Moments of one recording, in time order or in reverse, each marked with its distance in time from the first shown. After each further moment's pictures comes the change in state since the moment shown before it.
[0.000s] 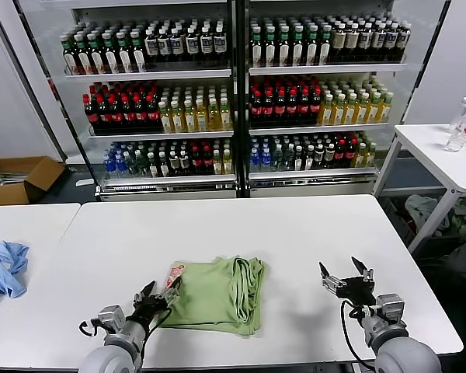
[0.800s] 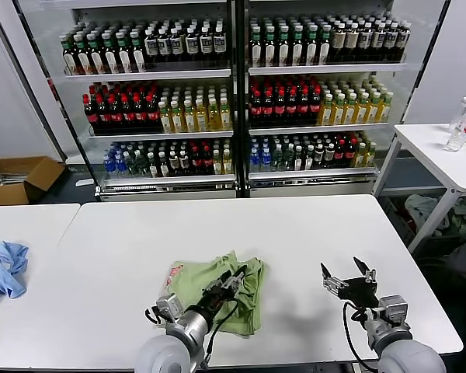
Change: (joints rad) left arm -0.092 -0.133 0.252 -0.121 -0.103 0.032 -0.024; right arm -0.014 -0.006 0.009 0.018 0.000 -0.003 0.002
